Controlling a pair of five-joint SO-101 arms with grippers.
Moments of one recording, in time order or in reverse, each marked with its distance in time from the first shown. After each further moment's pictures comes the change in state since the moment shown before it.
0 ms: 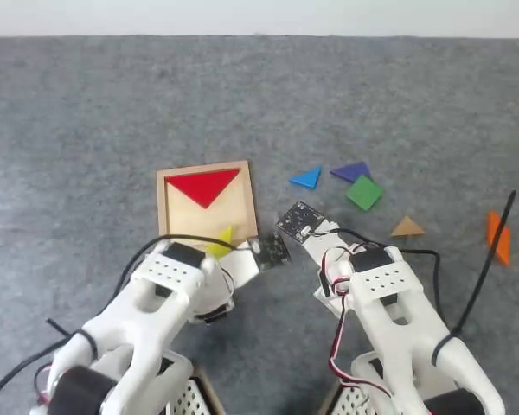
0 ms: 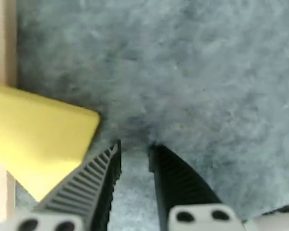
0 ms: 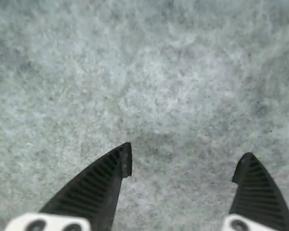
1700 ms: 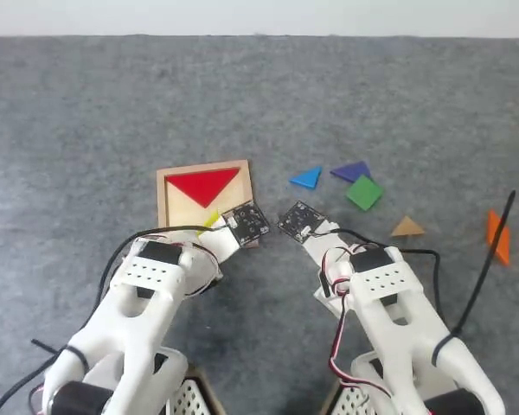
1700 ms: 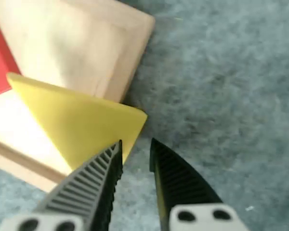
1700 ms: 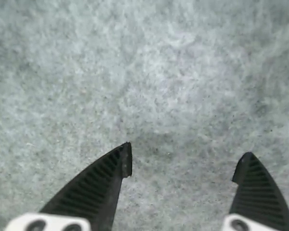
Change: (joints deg) left arm -8.5 -5.8 2.0 -11.7 0.4; right arm 0.0 0.0 0.2 0.0 0.0
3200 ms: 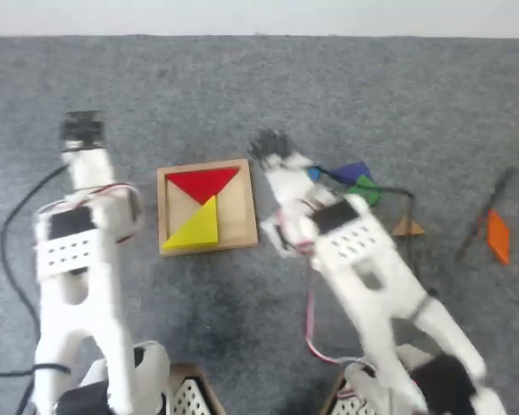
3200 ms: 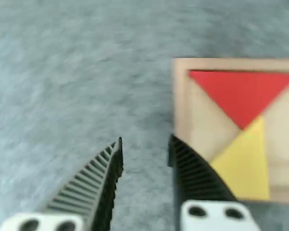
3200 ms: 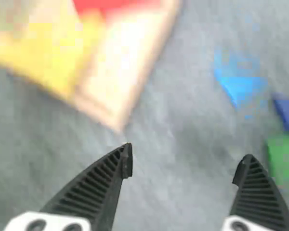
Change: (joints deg) left arm -30.9 0.1 -20.9 5.4 43.3; right arm -15.0 16.7 -37.9 1.9 -28.2
